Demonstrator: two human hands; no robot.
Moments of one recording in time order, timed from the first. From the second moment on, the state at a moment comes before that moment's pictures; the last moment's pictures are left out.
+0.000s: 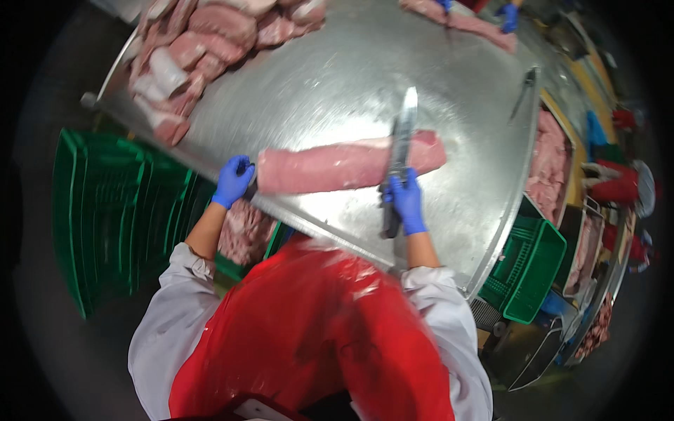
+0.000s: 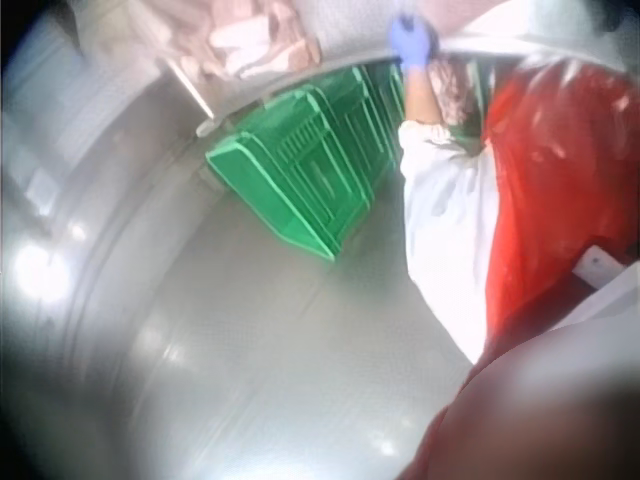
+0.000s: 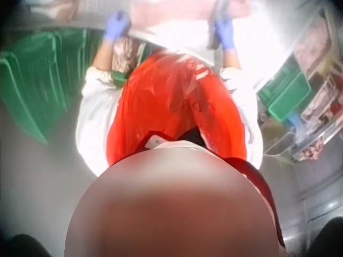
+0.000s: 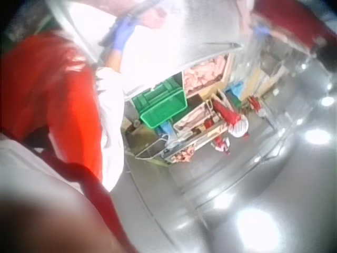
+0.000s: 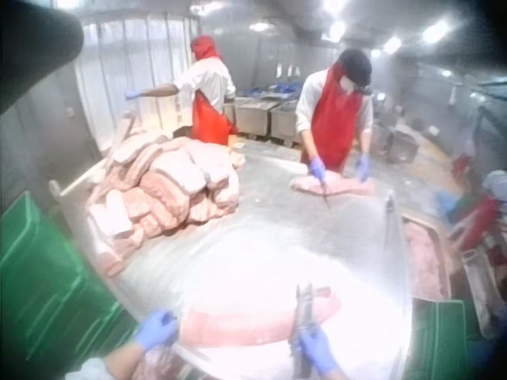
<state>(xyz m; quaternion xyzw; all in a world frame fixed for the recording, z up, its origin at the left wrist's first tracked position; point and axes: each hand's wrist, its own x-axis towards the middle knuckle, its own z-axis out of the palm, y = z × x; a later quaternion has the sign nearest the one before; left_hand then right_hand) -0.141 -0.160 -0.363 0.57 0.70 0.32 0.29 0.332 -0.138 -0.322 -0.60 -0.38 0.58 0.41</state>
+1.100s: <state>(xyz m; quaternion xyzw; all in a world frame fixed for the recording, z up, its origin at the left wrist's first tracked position) 0.308 0.111 -0.355 0.87 0.35 0.00 0.34 0.431 -0.229 -0.326 -0.76 -0.19 0.38 0.49</state>
